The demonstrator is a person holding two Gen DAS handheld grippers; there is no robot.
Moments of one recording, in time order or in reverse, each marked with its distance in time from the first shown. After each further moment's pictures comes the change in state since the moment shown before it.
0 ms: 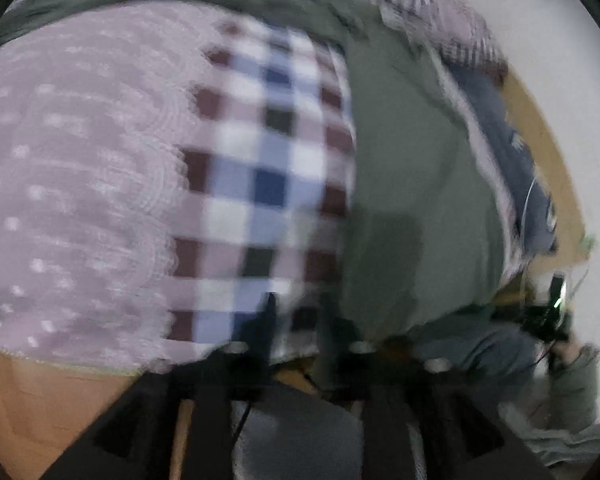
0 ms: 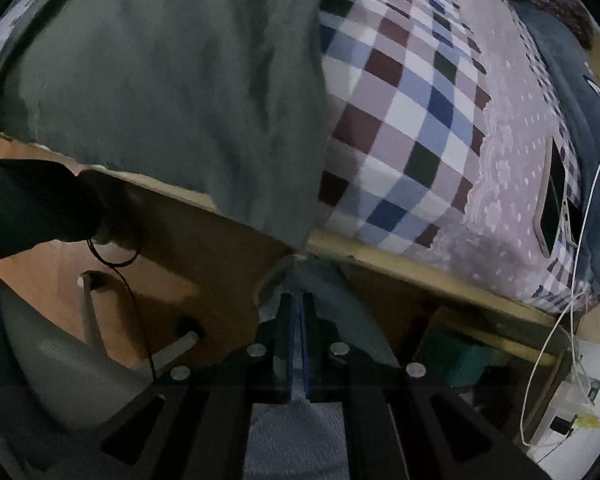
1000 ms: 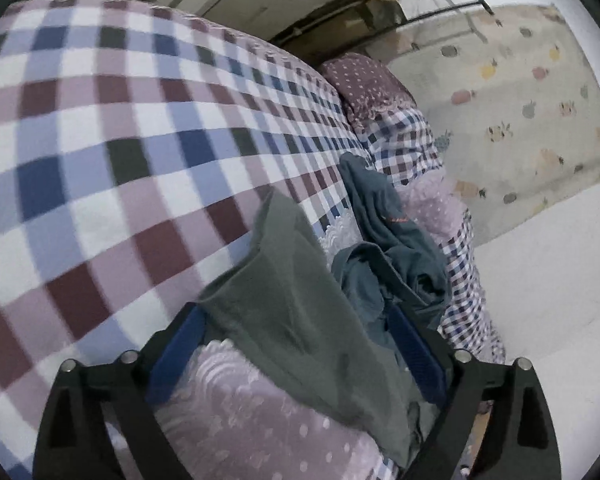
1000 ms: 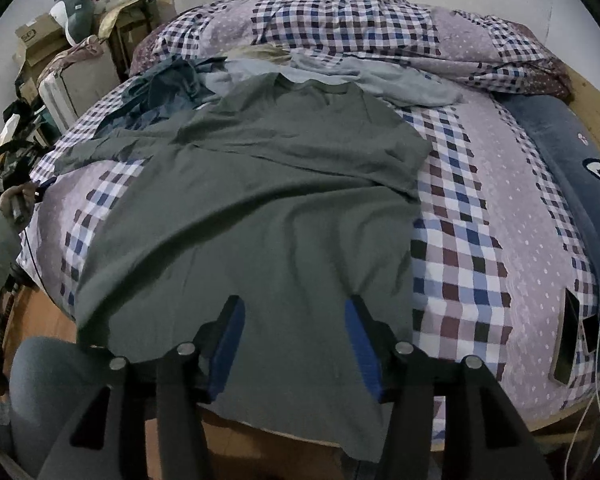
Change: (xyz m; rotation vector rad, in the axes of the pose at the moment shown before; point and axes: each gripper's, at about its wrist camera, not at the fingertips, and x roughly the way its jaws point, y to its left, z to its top) left arm -0.061 0.237 0.165 -0.662 -0.740 -0.074; right arm -0.139 0.058 0.130 0.102 -0.554 0.174
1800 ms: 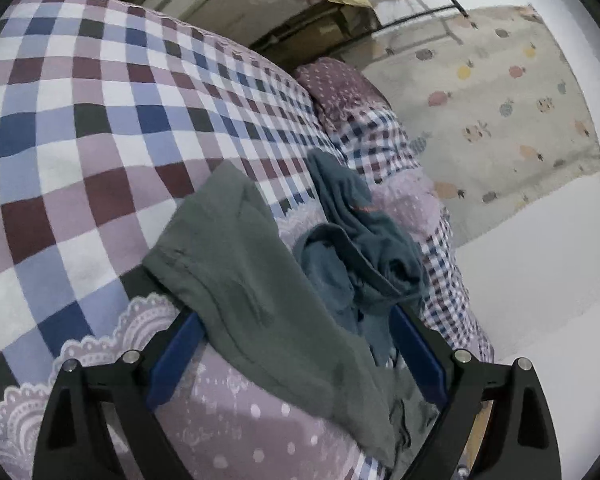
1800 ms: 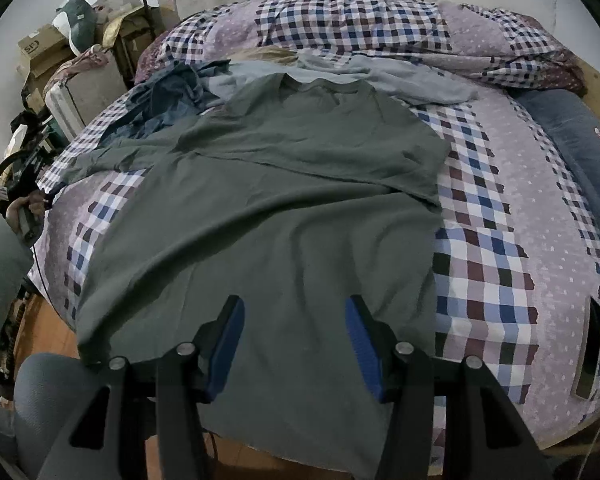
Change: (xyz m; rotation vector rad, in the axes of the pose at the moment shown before) left arm 0.003 -0.021 -0.033 -0.028 -0.066 -0.066; right arm 0.033 -0.009 0.011 0.016 -0.014 0.068
